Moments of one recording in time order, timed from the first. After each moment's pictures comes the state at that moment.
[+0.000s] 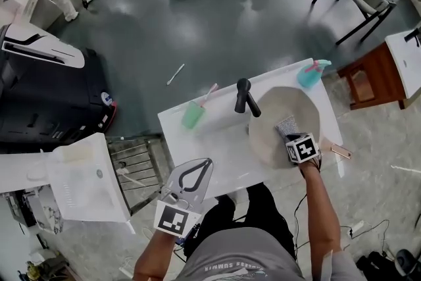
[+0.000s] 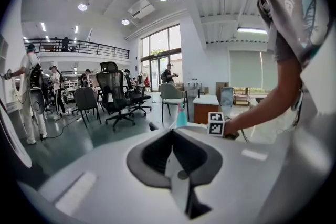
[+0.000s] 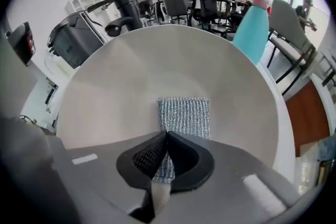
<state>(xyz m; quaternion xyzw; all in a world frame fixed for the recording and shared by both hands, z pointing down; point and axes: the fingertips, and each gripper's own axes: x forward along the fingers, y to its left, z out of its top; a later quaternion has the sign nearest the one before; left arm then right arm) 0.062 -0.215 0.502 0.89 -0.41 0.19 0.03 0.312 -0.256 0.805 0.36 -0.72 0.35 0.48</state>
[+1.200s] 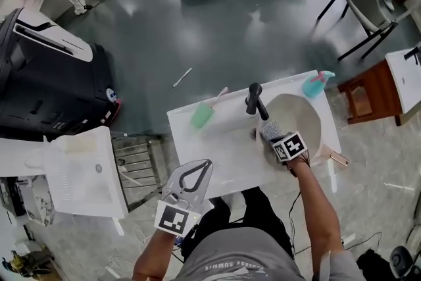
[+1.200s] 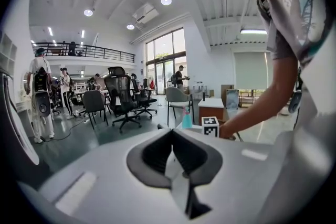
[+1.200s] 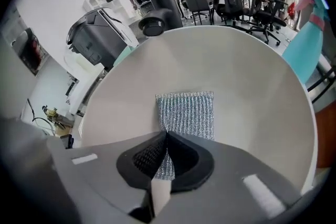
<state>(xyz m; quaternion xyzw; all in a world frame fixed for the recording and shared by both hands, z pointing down) 0.027 -0.193 0.485 0.88 -0.45 0.16 0.04 0.222 -0.253 0.790 0.26 -0.76 0.35 0.48</state>
